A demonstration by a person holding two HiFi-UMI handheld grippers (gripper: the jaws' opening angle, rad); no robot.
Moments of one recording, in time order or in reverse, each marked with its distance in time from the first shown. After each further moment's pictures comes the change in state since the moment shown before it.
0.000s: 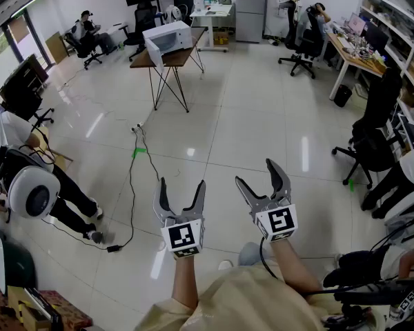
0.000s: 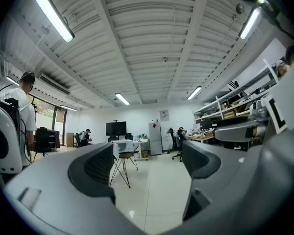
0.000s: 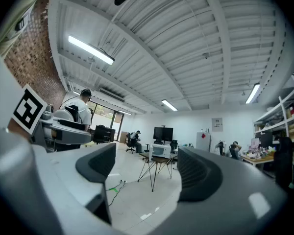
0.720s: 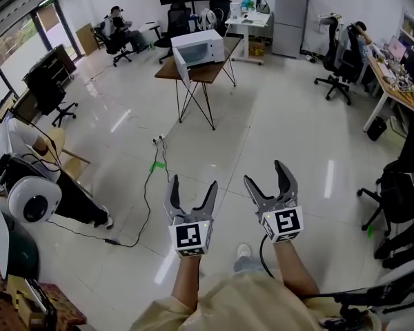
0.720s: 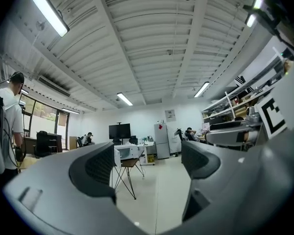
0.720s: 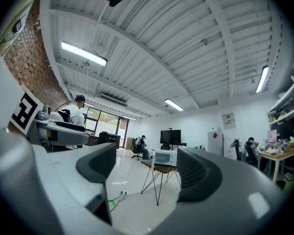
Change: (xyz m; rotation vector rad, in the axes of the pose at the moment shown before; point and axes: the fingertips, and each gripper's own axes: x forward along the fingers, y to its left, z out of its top) left arm 0.244 -0.019 -0.076 0.074 -0.007 0.030; right arm 0.188 -0.172 -0.115 0.104 -0.076 0.073
